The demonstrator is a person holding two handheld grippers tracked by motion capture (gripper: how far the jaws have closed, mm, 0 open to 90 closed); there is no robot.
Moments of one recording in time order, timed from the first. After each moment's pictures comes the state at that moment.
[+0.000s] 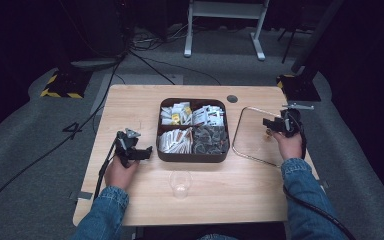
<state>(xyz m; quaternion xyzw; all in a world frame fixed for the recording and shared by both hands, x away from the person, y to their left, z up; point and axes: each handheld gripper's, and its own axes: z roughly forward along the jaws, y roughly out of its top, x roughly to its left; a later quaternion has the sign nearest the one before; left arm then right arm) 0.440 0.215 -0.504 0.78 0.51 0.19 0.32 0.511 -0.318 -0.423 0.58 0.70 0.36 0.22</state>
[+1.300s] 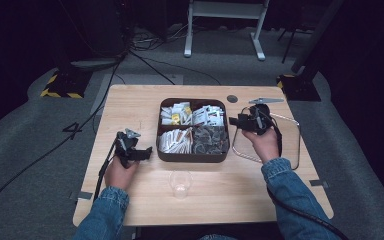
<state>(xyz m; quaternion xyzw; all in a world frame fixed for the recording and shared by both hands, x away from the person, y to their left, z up) 0.439 0.215 -0.504 0.78 0.51 0.19 0.32 0.490 -0.208 -0.386 0.46 0.77 0.42 0.14</state>
